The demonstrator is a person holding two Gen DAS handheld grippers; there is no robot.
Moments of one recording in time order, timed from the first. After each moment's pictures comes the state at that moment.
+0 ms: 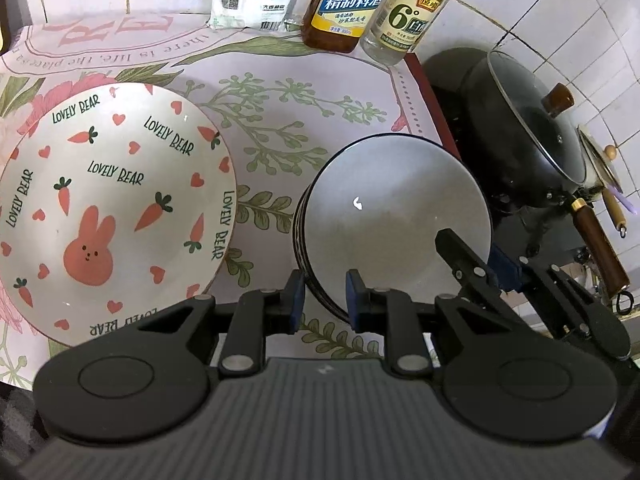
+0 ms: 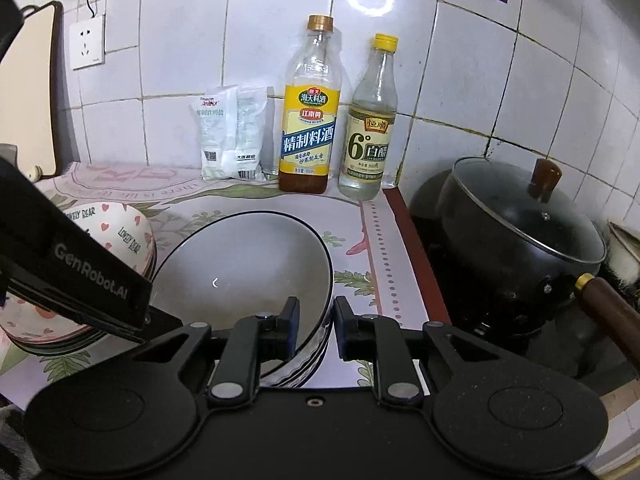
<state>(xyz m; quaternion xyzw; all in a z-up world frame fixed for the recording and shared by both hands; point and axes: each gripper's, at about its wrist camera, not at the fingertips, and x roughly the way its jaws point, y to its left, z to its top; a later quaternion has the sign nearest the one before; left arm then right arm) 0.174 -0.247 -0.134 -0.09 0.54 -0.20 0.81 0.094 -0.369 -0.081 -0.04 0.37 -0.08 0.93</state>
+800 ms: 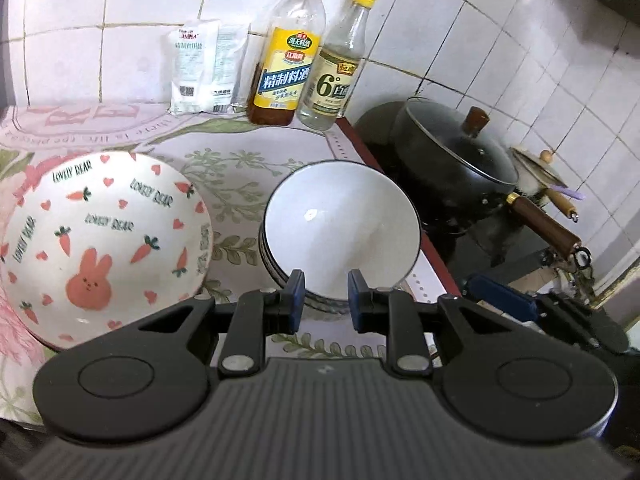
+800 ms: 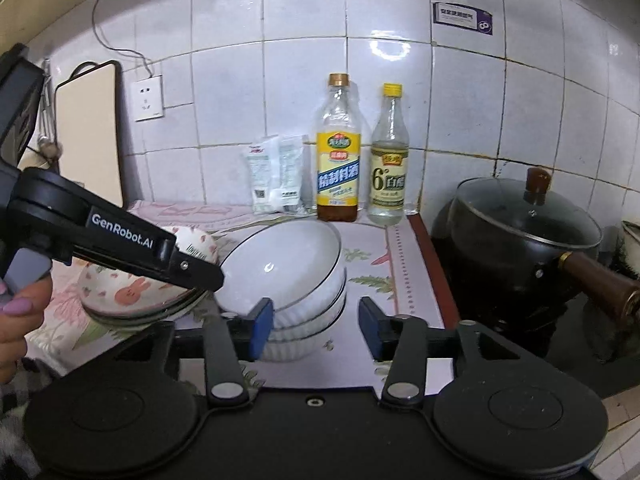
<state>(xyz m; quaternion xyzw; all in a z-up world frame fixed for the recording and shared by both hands) 0.106 -0.224 -0.124 -0.08 0.38 -0.29 0.87 0.000 -0.390 -0.065 -0.01 0.29 0.00 0.96</state>
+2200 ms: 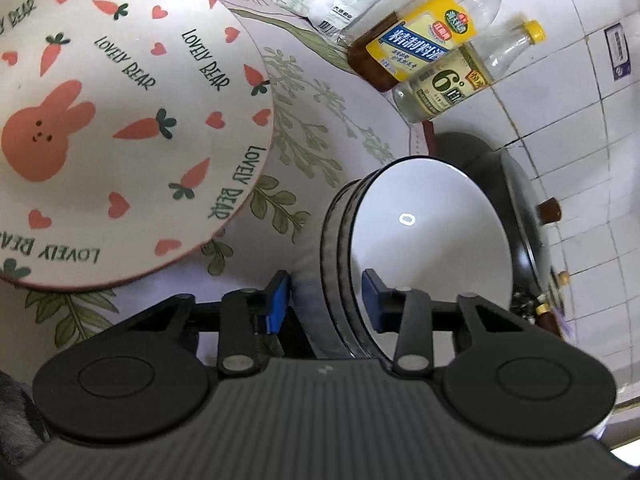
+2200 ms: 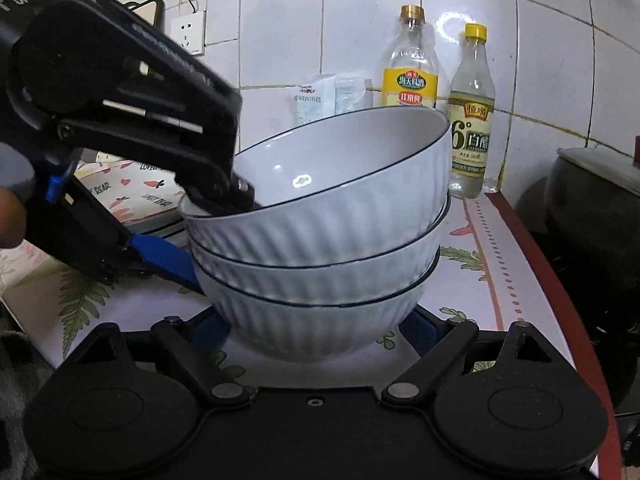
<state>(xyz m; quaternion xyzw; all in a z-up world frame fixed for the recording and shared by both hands) 0.170 -0.221 -0.206 -0.31 0.48 -0.19 0.80 0.077 -0.385 -0.176 -0.04 0.29 0.09 0.95</state>
